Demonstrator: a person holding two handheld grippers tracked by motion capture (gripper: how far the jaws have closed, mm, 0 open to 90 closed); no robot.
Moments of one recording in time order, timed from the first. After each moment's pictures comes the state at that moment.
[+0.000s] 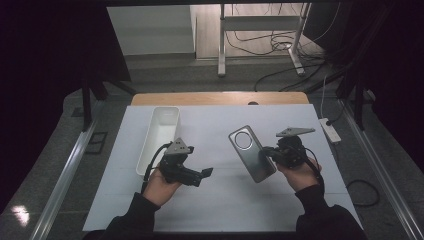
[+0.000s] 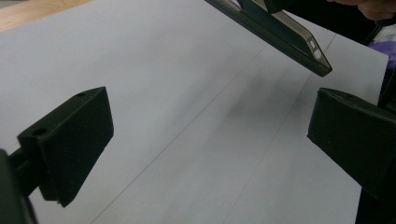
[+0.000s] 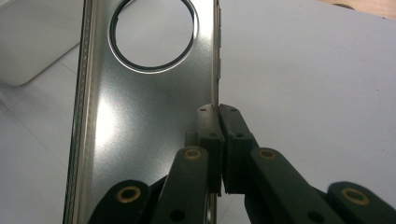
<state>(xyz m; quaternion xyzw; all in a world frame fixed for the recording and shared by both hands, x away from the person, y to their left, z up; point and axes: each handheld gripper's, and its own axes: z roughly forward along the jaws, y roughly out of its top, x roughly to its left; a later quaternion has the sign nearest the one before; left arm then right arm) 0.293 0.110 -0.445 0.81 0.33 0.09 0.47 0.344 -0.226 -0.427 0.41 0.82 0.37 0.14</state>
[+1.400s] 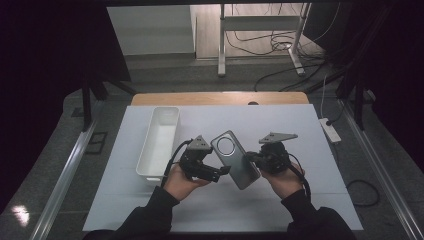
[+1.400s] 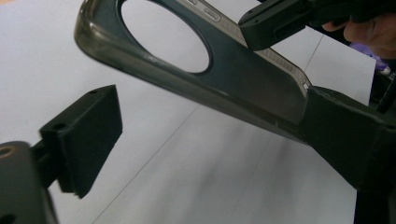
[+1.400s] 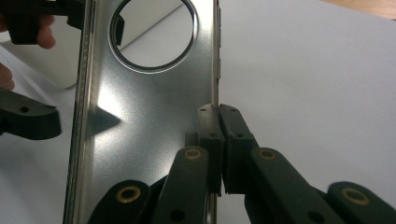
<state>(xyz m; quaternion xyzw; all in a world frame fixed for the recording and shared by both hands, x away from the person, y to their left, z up) 0.313 0.068 -0.453 0.82 0.32 0.06 0.46 0.325 -0.184 -0.430 0.38 0.83 0.39 0.12</state>
